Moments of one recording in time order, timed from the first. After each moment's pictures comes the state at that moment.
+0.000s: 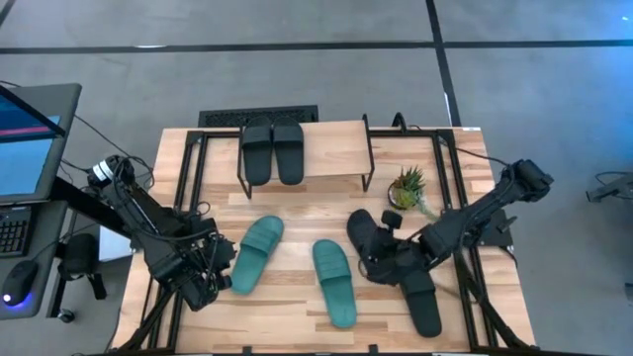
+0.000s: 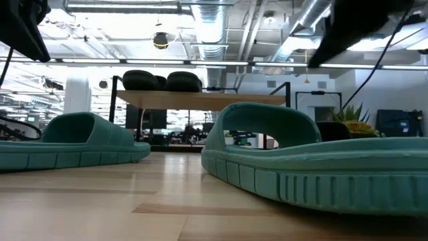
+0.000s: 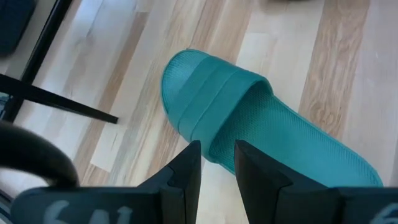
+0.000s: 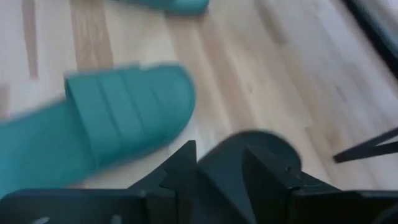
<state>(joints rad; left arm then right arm) -0.89 1.34 0.97 -1.22 -0.69 -1.15 0.55 1.48 1.03 -0.67 0.62 0.58</state>
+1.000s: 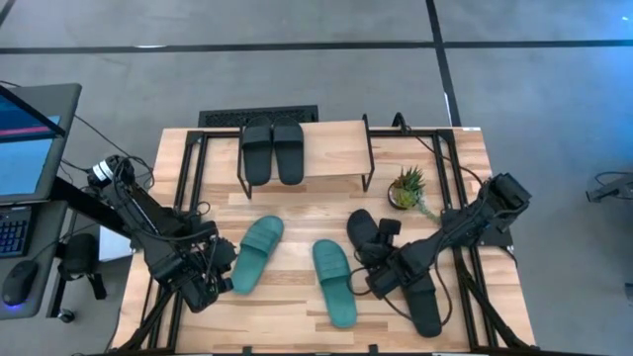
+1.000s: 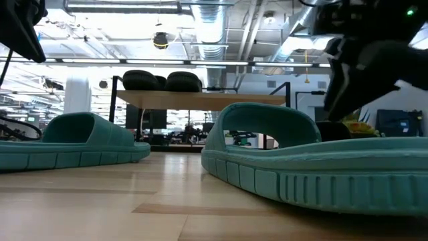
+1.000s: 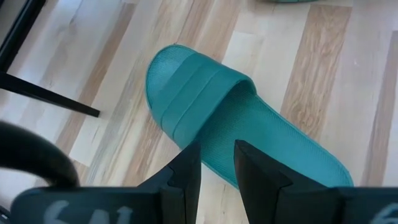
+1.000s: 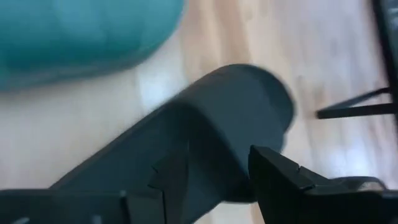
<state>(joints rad) -0.89 1.34 0.97 -1.17 -0.66 -1.17 0.57 1.71 1.08 -0.89 0.64 0.63</state>
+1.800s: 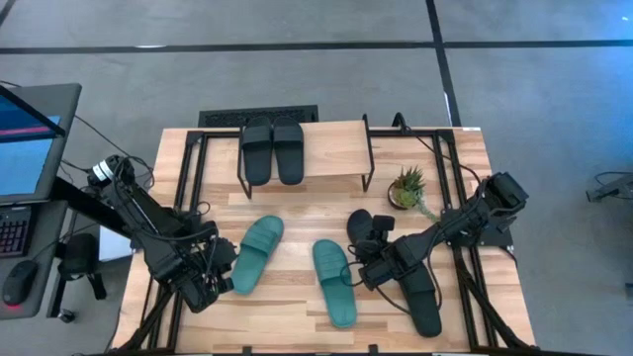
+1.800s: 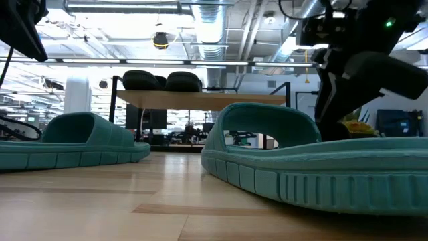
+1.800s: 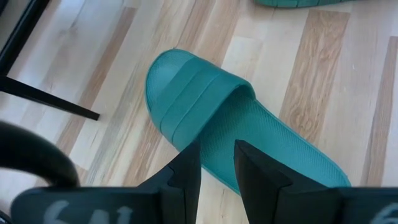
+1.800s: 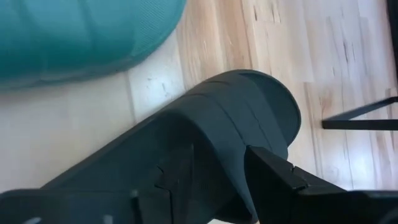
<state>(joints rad) -0.89 1.34 0.97 -1.16 -0.68 -1.17 0.51 1.72 1.08 -0.83 0.58 0.50</state>
